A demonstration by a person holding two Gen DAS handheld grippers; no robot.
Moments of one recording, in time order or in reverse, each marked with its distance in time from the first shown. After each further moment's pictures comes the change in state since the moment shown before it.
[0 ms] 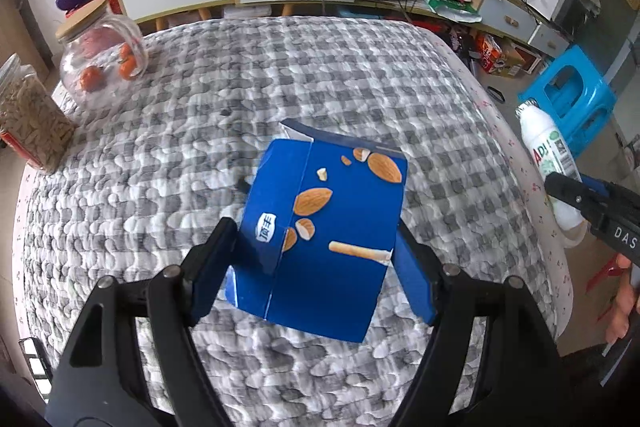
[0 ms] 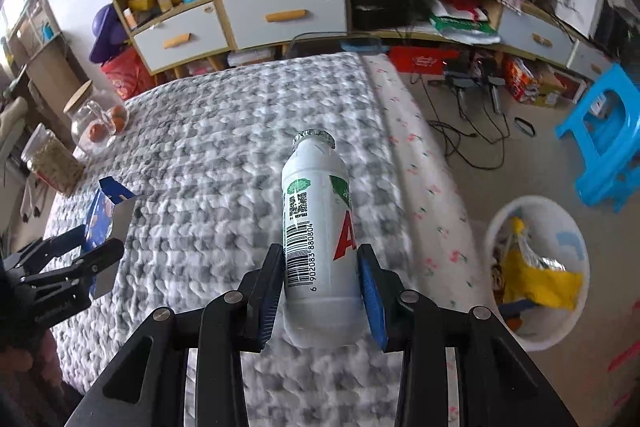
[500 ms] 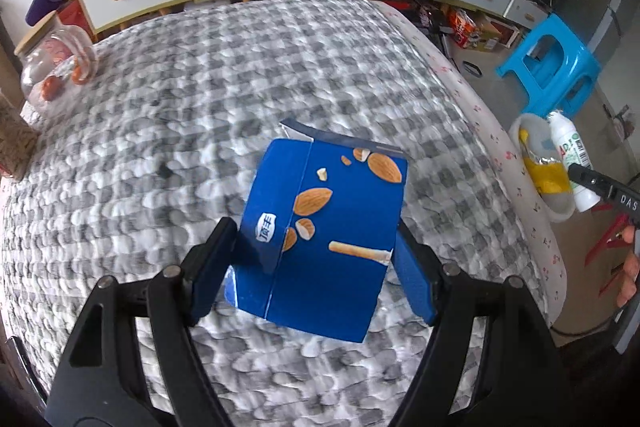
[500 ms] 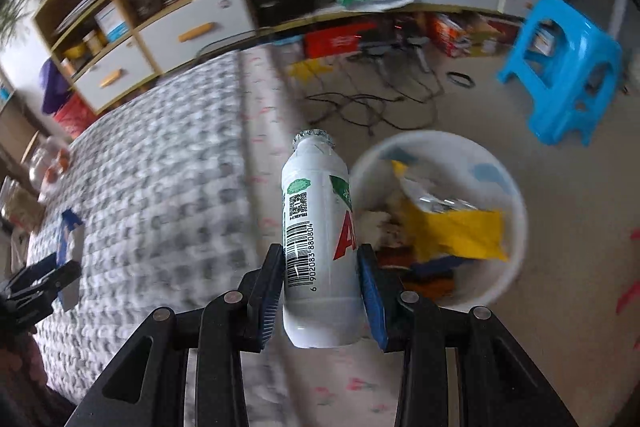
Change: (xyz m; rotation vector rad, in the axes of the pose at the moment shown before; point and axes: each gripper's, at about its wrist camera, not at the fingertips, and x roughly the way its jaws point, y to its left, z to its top) left arm 0.015 -0.061 -0.017 0.071 0.037 -0.048; right arm -0.016 -0.142 -0.044 0.214 0.002 -0.081
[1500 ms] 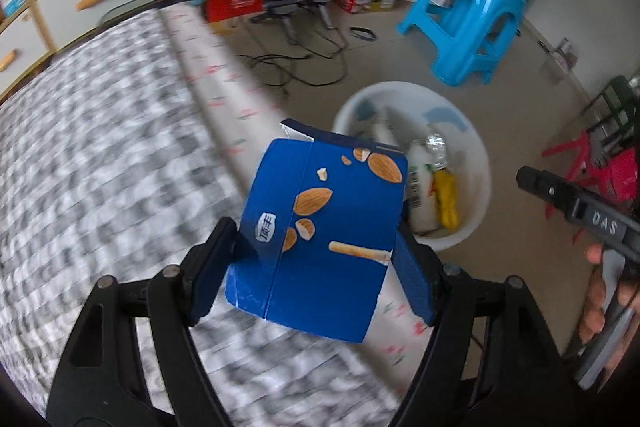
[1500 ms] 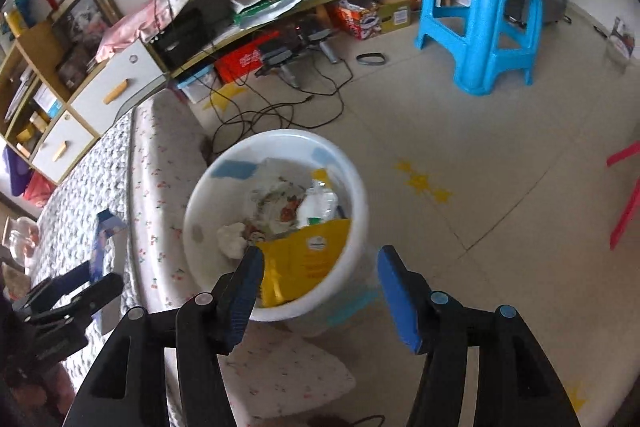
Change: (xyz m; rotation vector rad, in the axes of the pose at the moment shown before) left arm 0.050 -0.217 0.038 0.238 0.051 -0.215; right arm -0.023 -0.150 -0.018 0.249 -0.031 -0.070
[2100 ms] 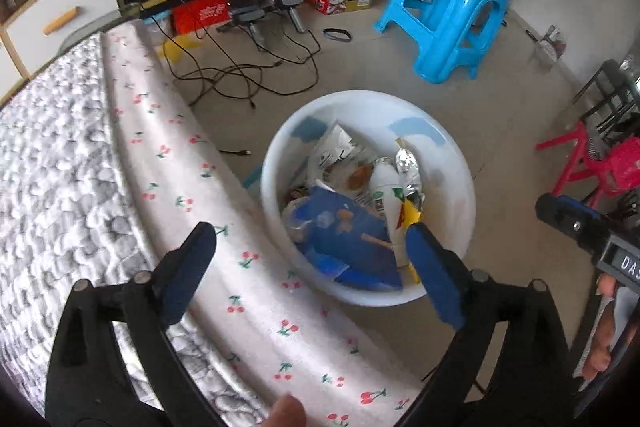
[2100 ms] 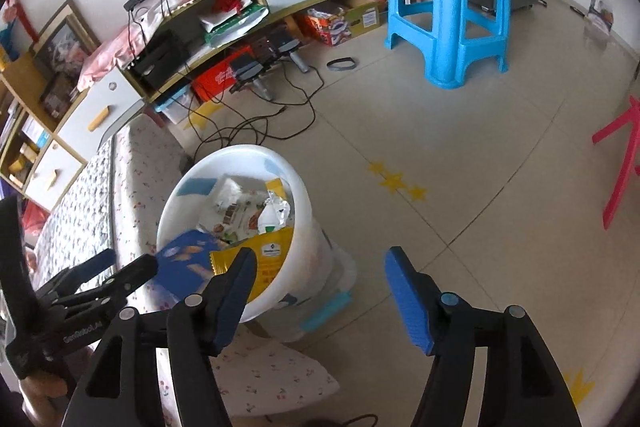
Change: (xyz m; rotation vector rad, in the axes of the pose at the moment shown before) left arm 0.028 -0.042 0.020 0.049 -0.018 0.000; right arm -0.012 -0.042 -0.004 0.087 -0.029 -0.021
